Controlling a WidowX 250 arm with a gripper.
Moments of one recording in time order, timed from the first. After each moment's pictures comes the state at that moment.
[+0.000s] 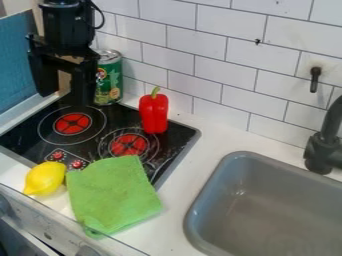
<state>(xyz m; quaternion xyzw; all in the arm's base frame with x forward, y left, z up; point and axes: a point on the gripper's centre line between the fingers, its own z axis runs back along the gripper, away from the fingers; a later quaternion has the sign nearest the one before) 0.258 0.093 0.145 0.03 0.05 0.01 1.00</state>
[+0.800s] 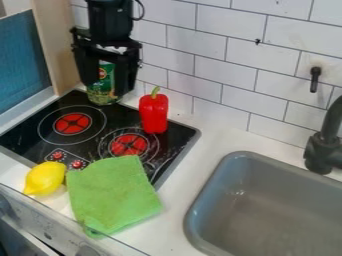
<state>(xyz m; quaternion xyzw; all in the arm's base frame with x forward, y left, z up) 0.310 0.066 0.142 0.01 0.02 0.00 1.00</state>
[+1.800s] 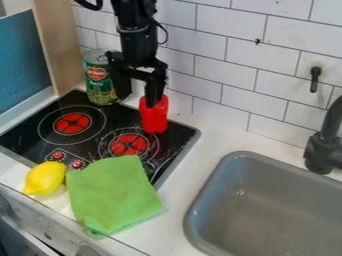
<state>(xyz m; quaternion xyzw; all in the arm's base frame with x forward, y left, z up) 0.367 0.064 0.095 -0.01 -0.02 0.00 1.00</state>
